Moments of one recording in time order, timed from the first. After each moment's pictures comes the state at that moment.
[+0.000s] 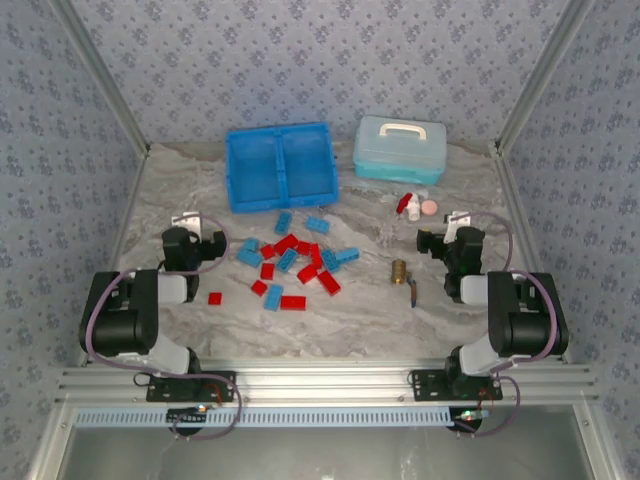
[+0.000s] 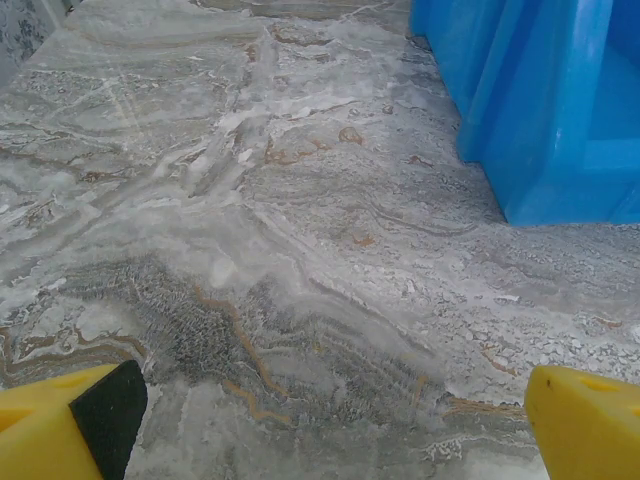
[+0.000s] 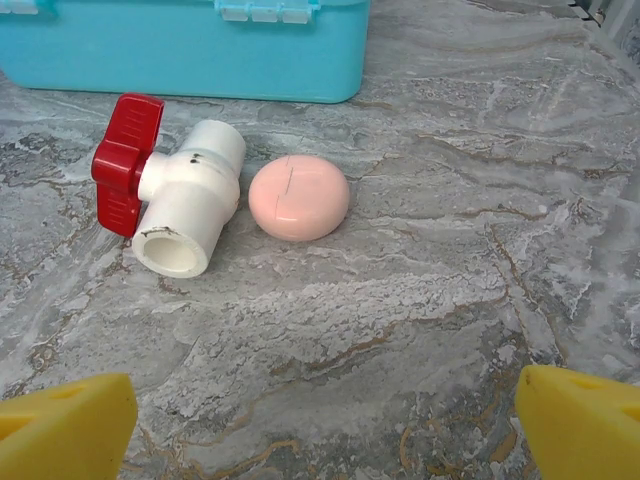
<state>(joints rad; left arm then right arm) 0.03 1.53 0.39 0.68 -0.01 -0.02 -0.05 1.51 0.38 0.68 -0.01 -0.01</state>
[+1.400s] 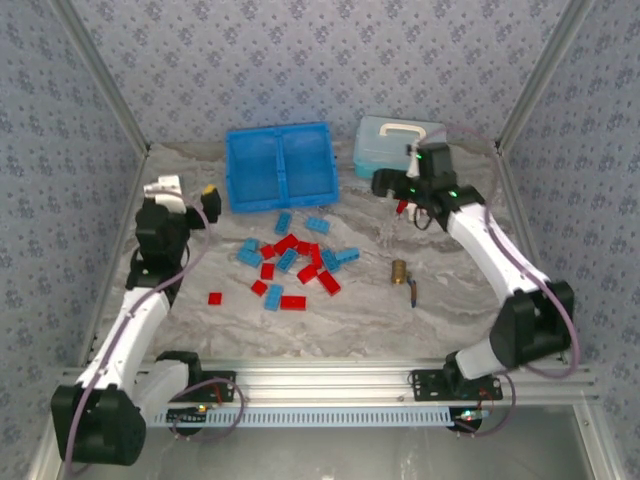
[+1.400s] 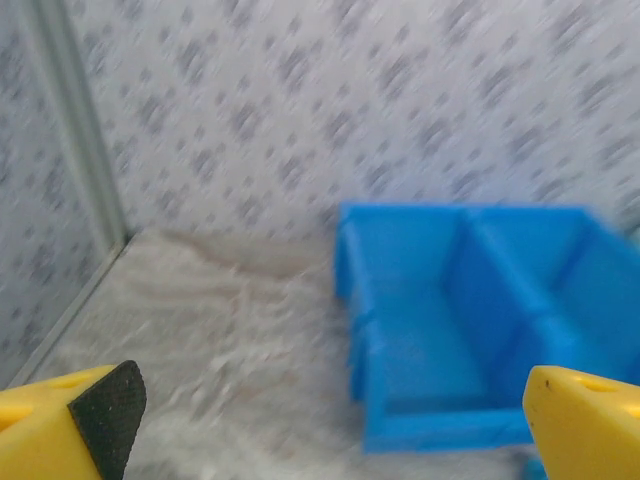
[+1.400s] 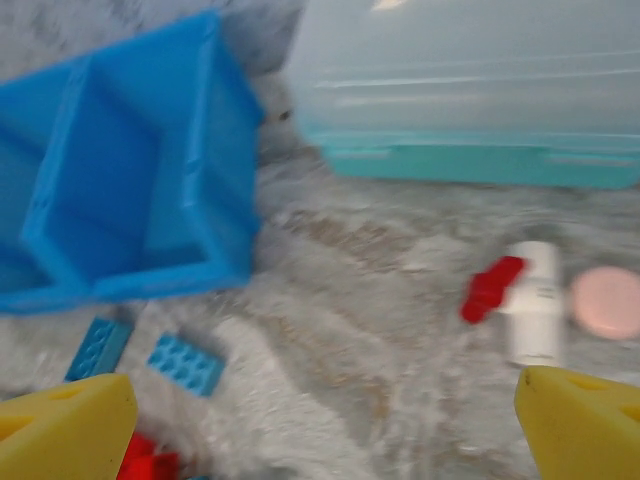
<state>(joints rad) -0.11 0.94 0.72 0.08 -0.04 -0.12 0.31 1.51 1.32 -0.50 -0.07 0.32</state>
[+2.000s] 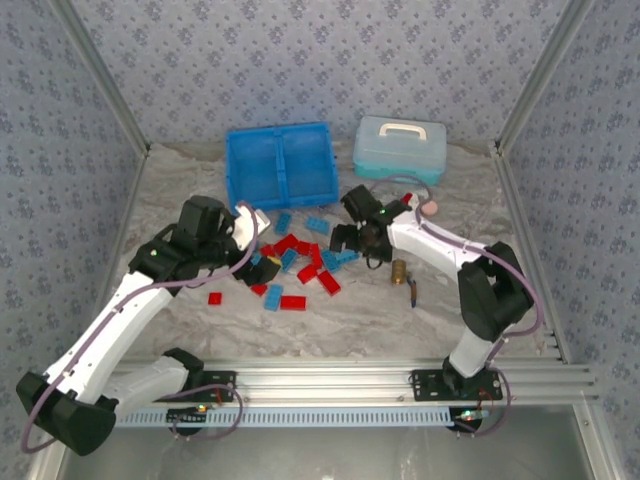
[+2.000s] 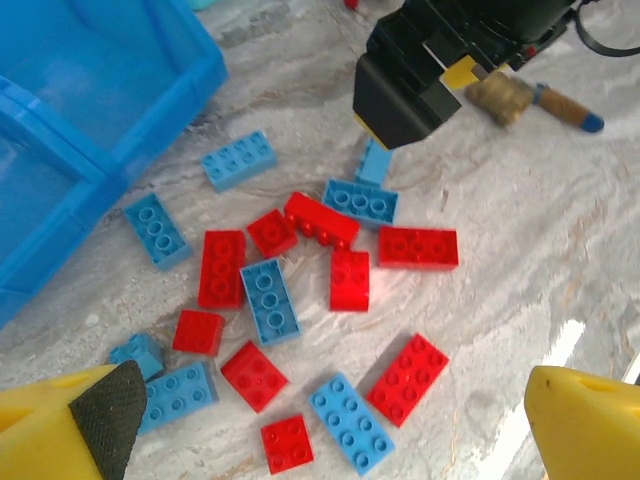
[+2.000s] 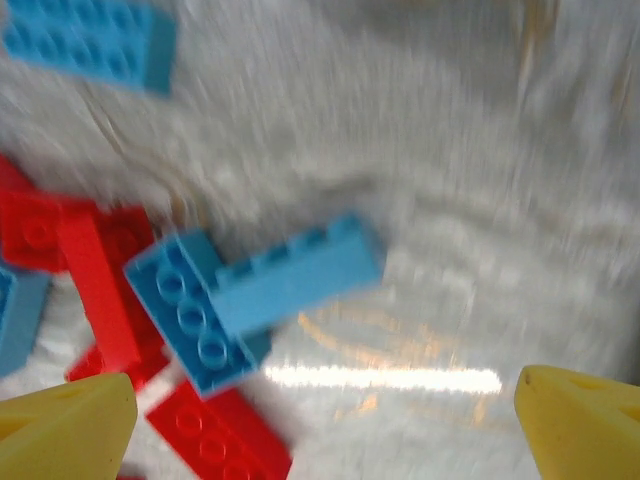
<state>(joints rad) -0.51 1.00 1.04 -0.80 0.30 0.30 0.64 1.69 1.23 -0.76 0.02 0.81</state>
